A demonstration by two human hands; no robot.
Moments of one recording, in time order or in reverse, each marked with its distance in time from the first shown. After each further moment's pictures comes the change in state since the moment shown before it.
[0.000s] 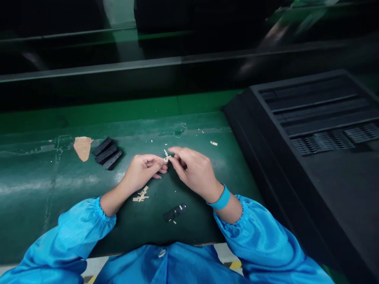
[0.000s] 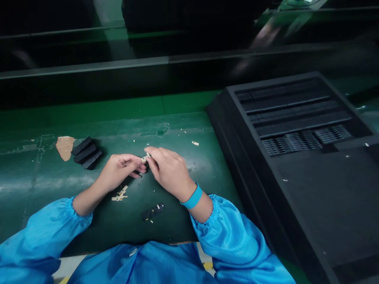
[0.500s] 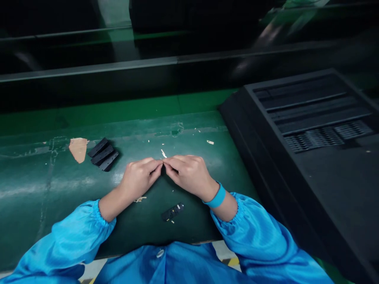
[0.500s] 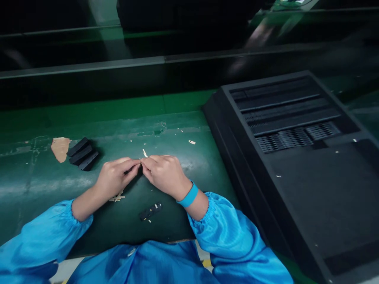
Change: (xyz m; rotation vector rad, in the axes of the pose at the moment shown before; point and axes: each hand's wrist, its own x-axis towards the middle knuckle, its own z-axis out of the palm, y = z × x) left_hand -0.006 -0.006 -0.001 1.046 0.195 0.767; right_hand -0.003 0.000 0.002 -0.150 -0.100 -0.116
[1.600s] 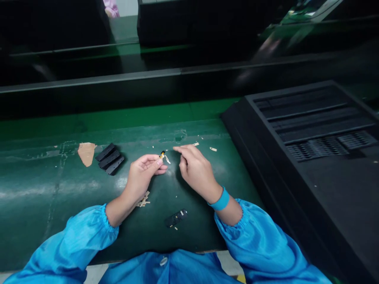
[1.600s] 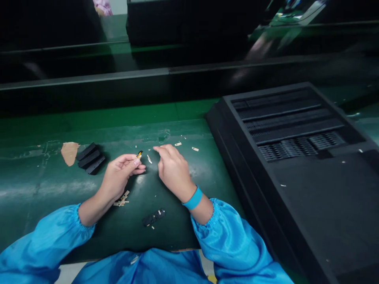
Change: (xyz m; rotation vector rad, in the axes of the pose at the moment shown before) left_hand 0.014 0.013 0.006 -1.267 0.233 -0.879; right_hand 0.009 0.013 0.002 0.205 0.099 0.328
